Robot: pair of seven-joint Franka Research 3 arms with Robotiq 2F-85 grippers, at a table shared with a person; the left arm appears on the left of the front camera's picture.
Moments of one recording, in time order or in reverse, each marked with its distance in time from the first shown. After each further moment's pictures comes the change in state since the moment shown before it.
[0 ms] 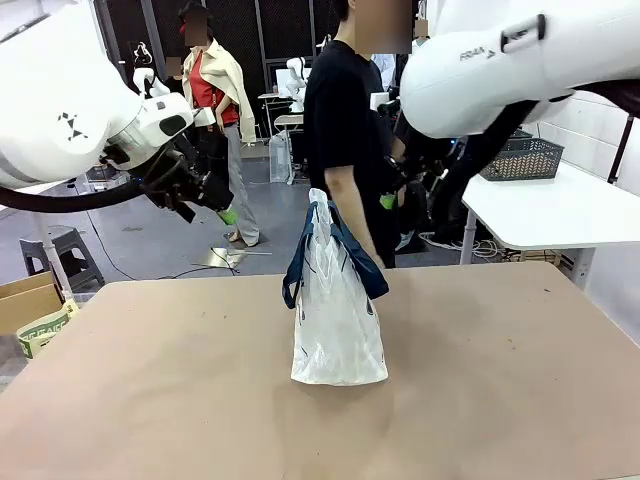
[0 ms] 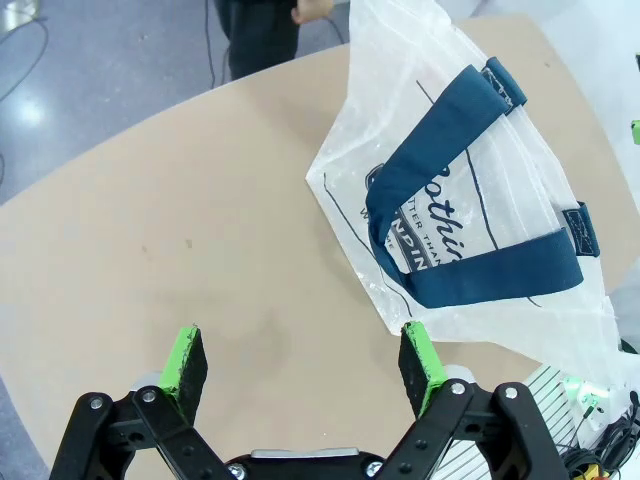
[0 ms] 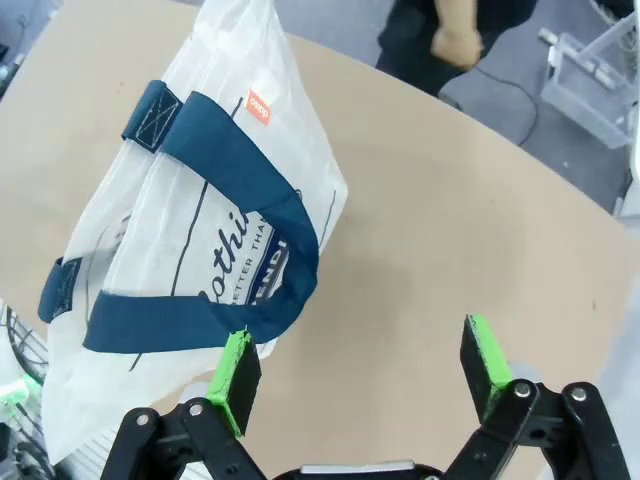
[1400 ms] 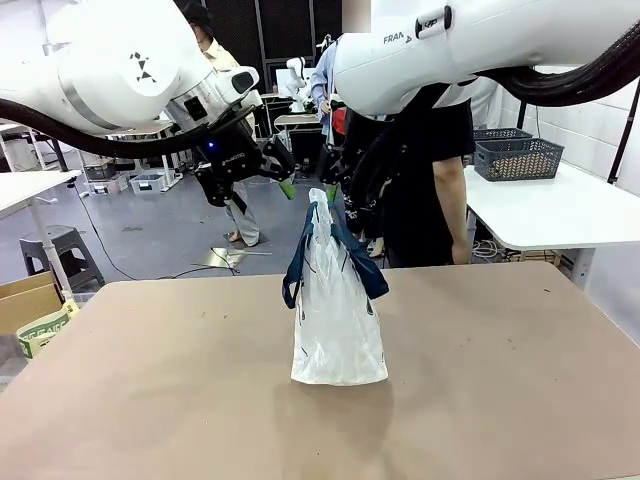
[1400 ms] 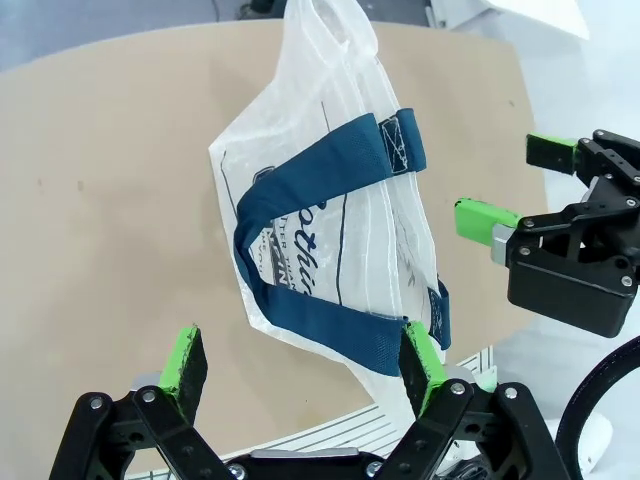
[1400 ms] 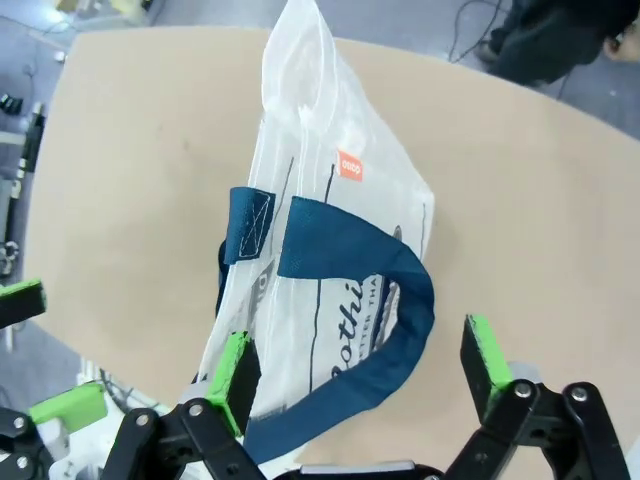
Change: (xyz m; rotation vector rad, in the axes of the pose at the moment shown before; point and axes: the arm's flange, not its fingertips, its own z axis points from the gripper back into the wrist) left arm 0.065 -0.074 -0.010 -0.086 0.151 0.331; right arm 0.071 0.048 -0.031 0.081 0.107 -0.259
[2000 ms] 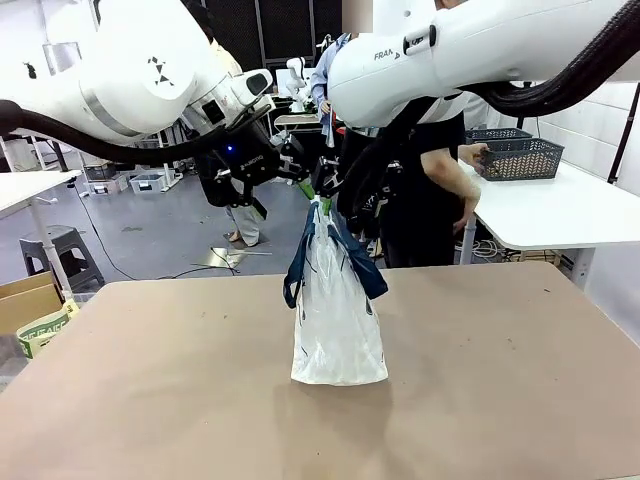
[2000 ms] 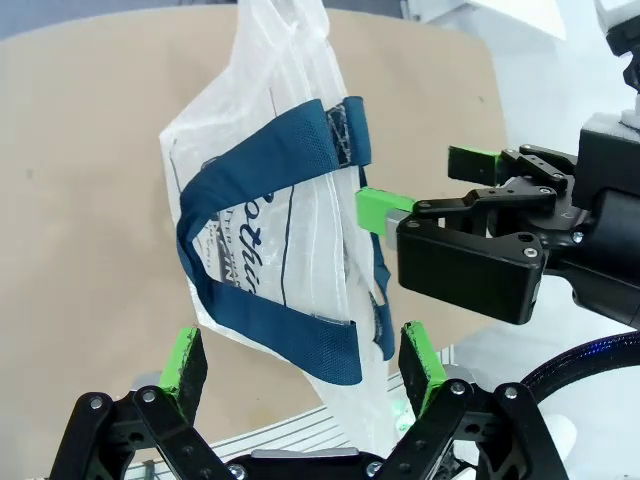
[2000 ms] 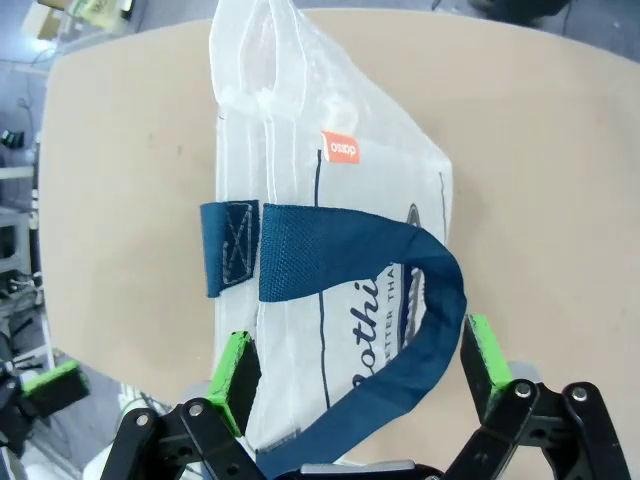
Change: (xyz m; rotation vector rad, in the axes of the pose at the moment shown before) left arm 0.000 -0.019 -0.017 -0.087 0.029 0.063; right arm 0.003 0.002 -0.030 0.015 0.072 -0.168
